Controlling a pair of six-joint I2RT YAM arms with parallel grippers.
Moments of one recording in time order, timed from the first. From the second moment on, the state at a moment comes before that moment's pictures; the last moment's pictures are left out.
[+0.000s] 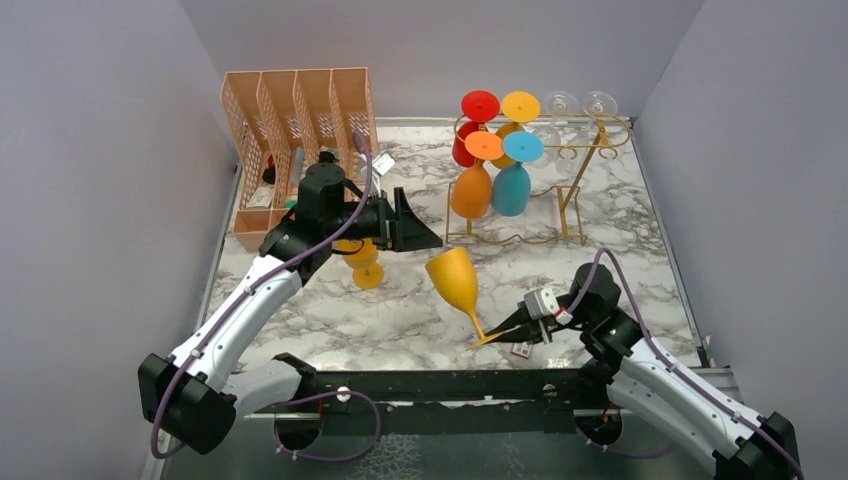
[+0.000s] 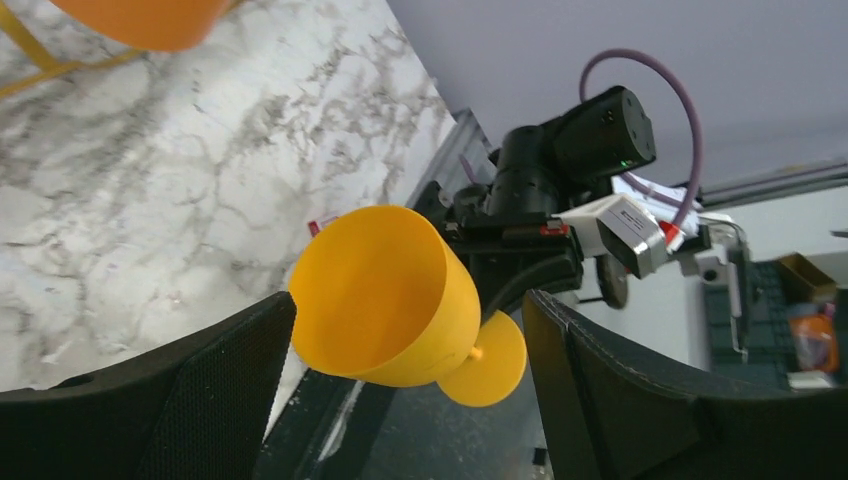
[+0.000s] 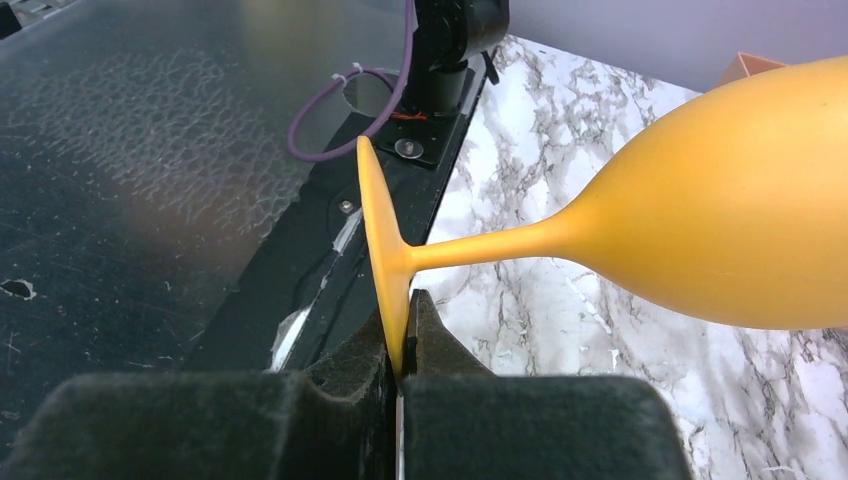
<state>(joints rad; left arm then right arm) -0.48 1.10 1.04 -0.26 0.80 -0.68 0.62 0.61 0.29 0.19 -1.22 -0.31</state>
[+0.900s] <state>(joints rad) -0.62 1.13 0.96 -0.09 1.03 -0.72 0.62 0.63 0.29 0.20 -1.28 -0.36</state>
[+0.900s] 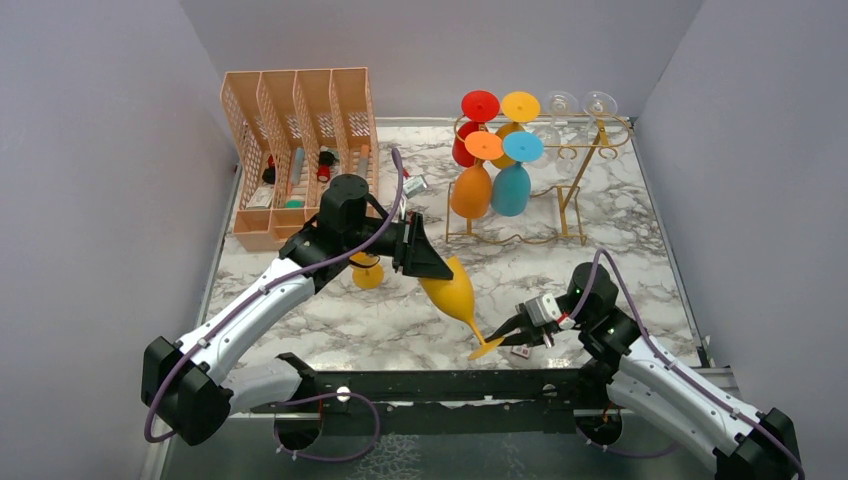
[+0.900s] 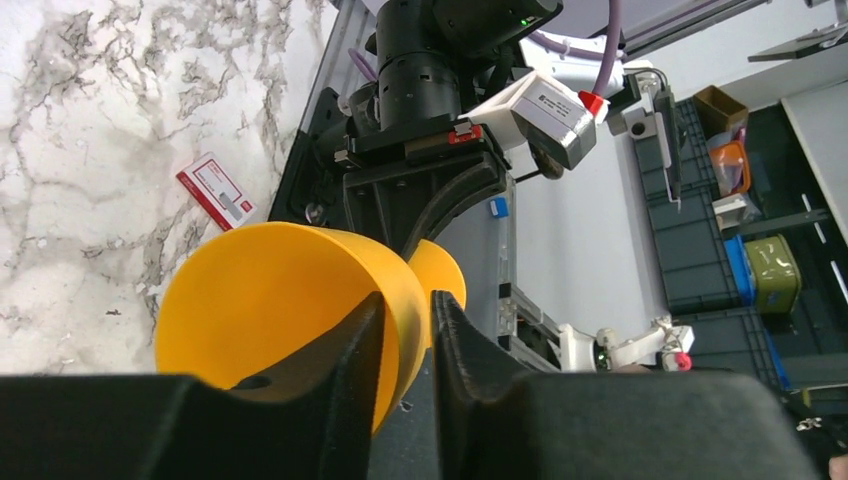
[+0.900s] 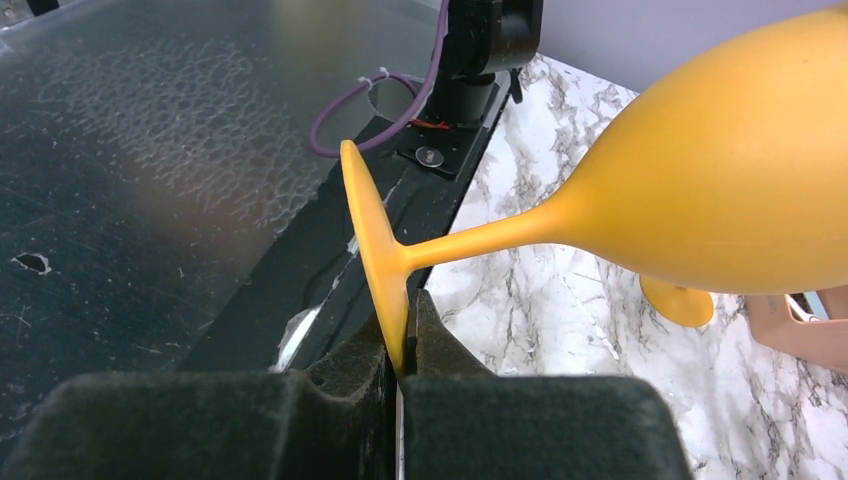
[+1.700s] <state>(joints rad) -0.63 1.07 1.05 -0.32 0.99 -0.54 0.62 0.61 0.29 0.14 -1.13 -0.40</state>
